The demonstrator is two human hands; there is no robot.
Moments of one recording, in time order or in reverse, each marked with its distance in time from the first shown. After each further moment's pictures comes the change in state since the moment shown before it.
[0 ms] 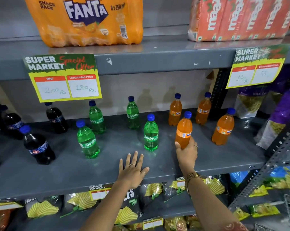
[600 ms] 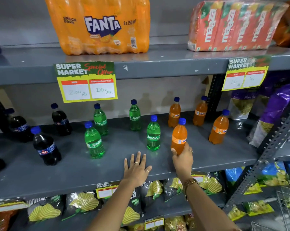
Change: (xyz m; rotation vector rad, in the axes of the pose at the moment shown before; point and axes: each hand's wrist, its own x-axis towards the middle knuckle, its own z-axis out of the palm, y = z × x) left_hand -0.013 0.002 -0.006 -0.023 0.059 0.020; right_hand -0.045 -0.012 -0.003 -0.115 -0.033 -0.026
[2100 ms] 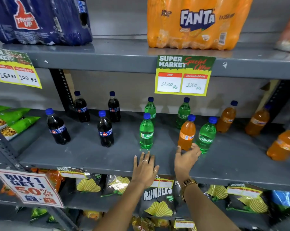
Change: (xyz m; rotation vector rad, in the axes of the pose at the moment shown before) left_hand -0.051 -0.128 0.000 -0.088 0.229 -0.099; right_hand -0.083 -0.085 0.132 0.284 0.113 0.000
